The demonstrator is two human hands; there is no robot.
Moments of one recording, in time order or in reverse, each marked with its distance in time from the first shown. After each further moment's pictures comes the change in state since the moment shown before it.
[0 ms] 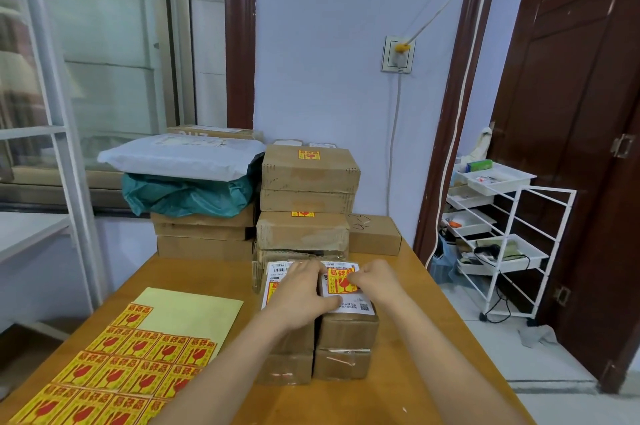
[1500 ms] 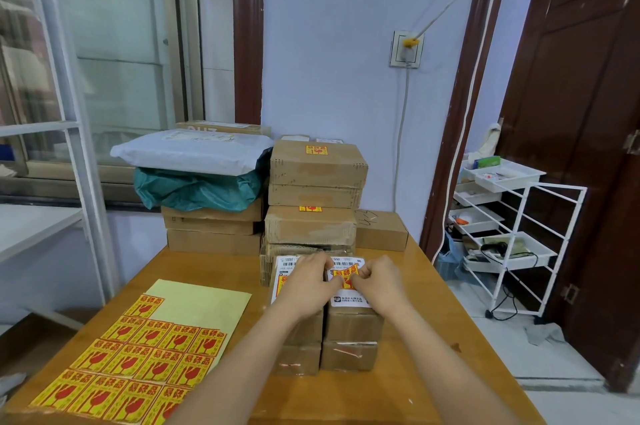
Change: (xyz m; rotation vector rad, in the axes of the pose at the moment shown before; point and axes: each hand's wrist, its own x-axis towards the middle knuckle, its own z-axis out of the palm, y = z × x) left_hand 0.009 -0.007 0.011 -0.069 0.111 -0.014; right_hand 0.007 0.023 0.022 -0.133 0.173 -0.211
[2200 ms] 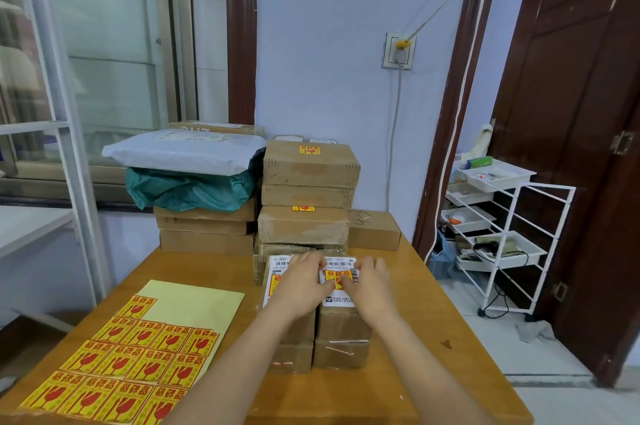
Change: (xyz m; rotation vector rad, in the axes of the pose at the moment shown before) left_hand 0.004 -0.003 0.005 0.096 0.008 0.035; right_hand -0.016 -0.006 0.004 -0.089 0.065 -0.012
